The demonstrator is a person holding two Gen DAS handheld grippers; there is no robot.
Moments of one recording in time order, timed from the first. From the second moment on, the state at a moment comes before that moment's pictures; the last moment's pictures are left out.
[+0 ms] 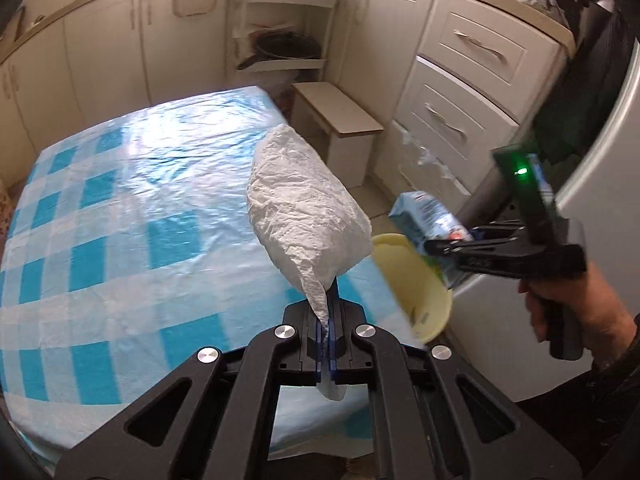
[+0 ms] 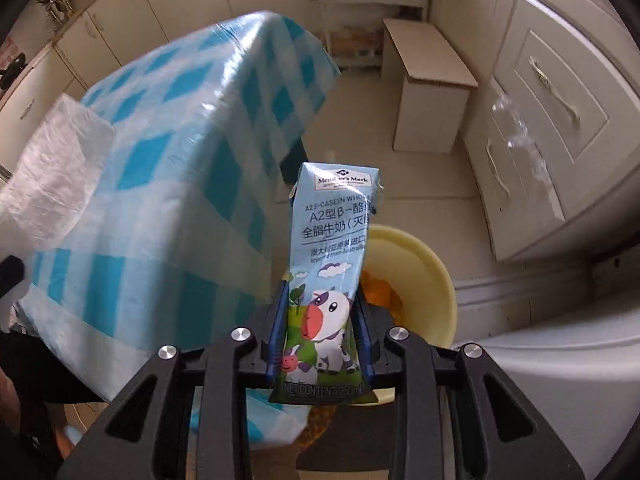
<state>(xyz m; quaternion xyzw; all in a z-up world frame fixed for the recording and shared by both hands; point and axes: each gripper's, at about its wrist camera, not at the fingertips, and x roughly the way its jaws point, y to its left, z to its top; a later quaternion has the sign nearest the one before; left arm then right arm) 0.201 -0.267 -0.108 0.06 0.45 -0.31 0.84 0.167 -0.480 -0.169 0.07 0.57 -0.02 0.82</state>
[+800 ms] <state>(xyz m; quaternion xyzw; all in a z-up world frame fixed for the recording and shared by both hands) 0.207 -0.457 -0.225 0.13 0.58 -0.32 0.74 0.123 -0.567 -0.045 0.13 0.34 -0.17 0.91</state>
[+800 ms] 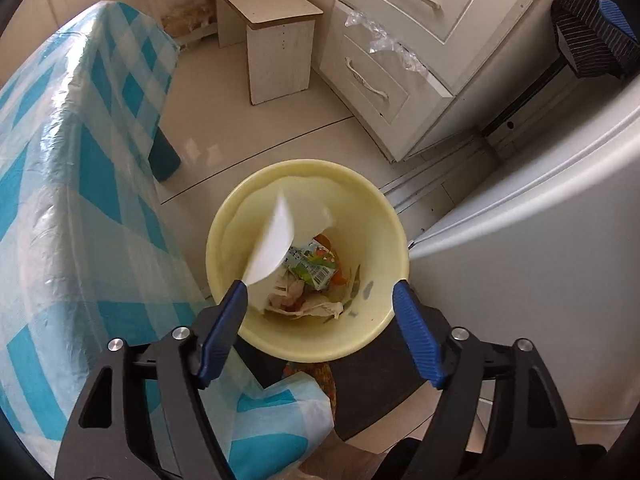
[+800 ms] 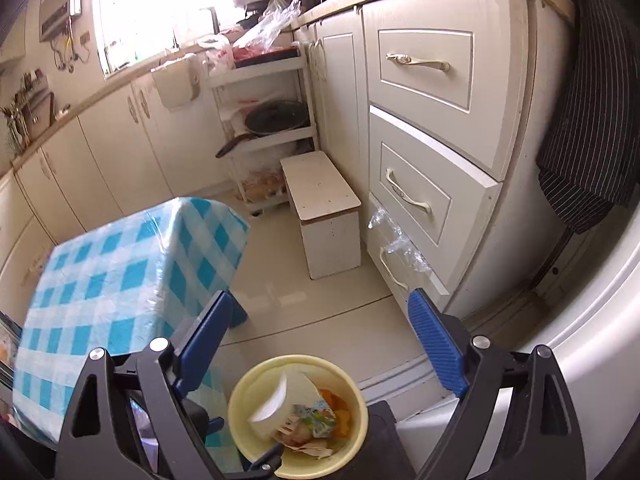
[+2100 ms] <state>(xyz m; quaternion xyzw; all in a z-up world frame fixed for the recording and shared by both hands) -0.037 -0.121 0.022 0.10 0.33 -0.20 0.92 -0.153 -0.294 0.055 0.10 0.26 -0.24 0.93</state>
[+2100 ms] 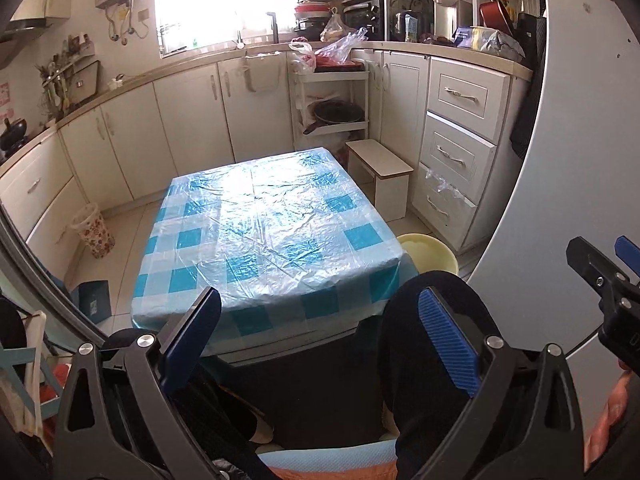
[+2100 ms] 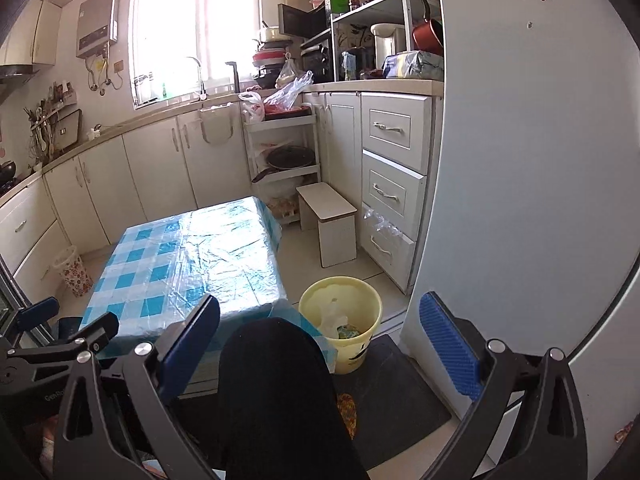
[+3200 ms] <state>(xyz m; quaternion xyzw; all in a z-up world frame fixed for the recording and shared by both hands) -0.067 -0.119 0.045 0.12 0.29 -0.18 0.93 -0.170 -0.267 0.065 0.06 0.25 -0.26 0.93</state>
